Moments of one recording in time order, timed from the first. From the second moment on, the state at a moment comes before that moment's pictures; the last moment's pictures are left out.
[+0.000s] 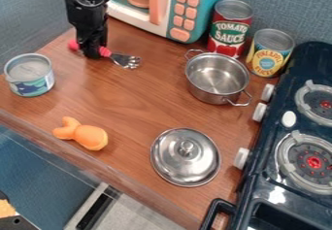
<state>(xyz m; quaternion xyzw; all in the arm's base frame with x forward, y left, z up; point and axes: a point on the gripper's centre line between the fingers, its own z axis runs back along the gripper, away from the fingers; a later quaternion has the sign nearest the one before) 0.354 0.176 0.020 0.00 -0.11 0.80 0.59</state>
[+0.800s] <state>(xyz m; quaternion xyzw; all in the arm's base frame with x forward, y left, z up) 0.287 0.215 0.080 -0.05 -0.06 0.98 0.21</state>
